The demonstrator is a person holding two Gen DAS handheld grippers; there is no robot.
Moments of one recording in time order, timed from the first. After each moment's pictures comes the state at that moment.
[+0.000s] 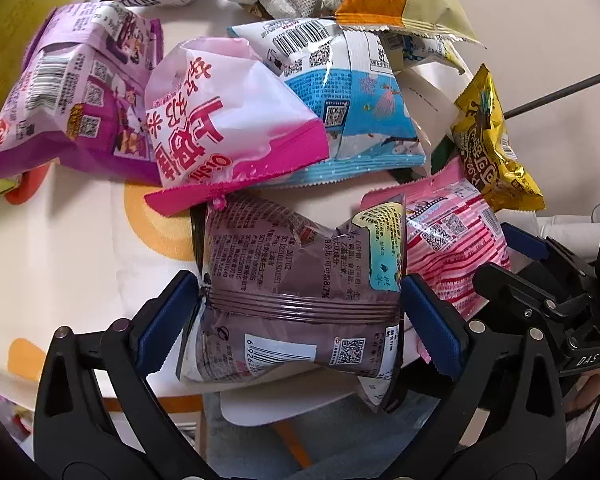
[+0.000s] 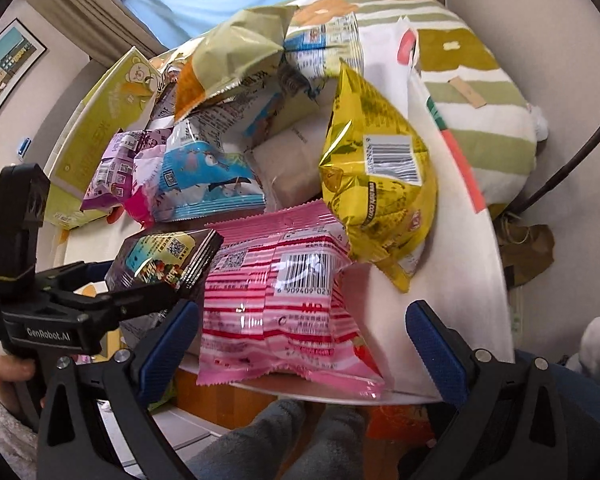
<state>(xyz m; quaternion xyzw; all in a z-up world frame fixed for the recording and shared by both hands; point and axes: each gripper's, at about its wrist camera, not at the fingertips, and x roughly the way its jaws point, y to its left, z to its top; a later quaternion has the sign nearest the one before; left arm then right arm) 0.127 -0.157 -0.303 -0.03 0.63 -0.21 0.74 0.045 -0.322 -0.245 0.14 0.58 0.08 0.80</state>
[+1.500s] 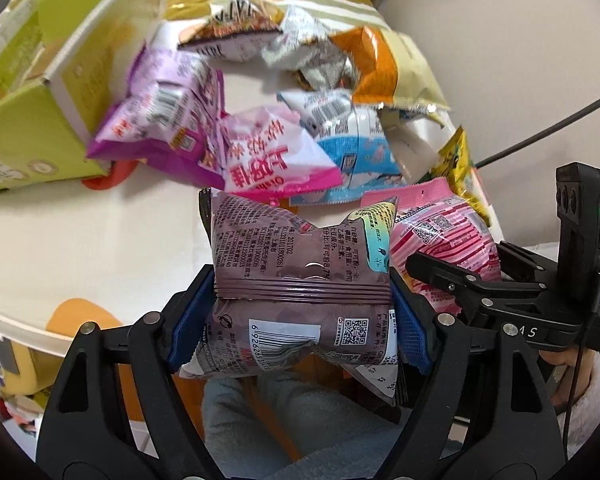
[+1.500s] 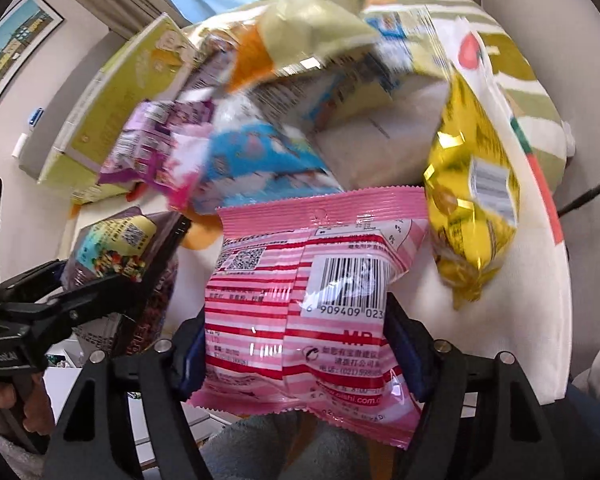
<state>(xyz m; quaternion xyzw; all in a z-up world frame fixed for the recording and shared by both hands) 0.091 -0.085 -0.218 -0.07 0.58 -0.17 0.79 0.064 -0.272 -0.238 0.11 0.59 0.13 0.79</state>
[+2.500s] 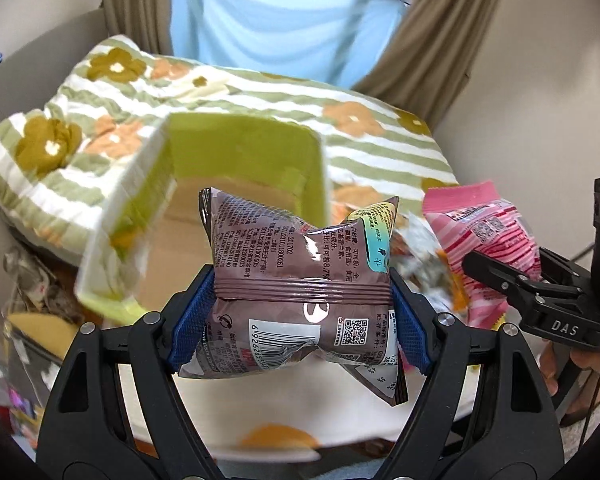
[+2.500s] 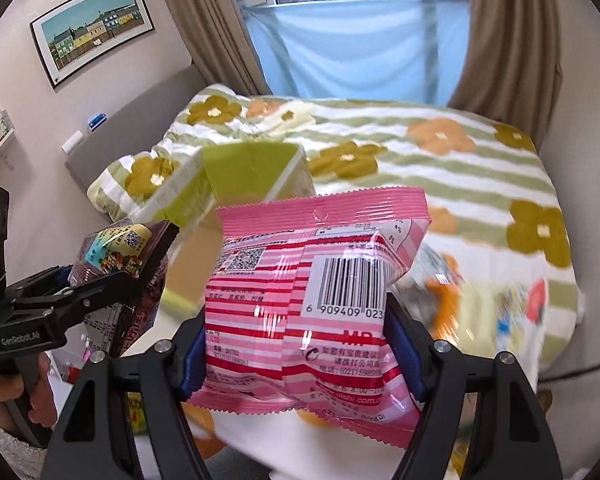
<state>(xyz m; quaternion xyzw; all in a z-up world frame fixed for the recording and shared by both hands) 0.190 0.099 -0.077 -0.09 0.44 -0.07 0.89 0.173 -0.129 -0.093 0.02 0.45 0.20 0.87</state>
